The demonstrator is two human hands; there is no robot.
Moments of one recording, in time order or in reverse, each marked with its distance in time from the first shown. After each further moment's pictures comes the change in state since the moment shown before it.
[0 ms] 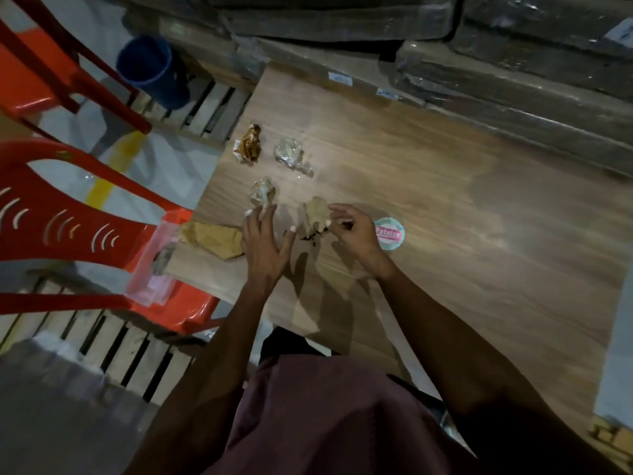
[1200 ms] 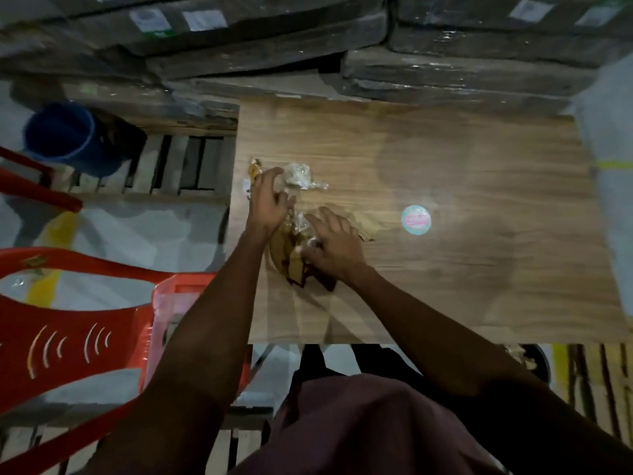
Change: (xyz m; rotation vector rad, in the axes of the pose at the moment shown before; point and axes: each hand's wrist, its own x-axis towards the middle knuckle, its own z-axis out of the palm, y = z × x) left_hand 0.196 -0.046 -0.041 -0.310 -0.334 0.371; right_hand -0.007 -0.080 0.141 -0.716 0.066 0.100
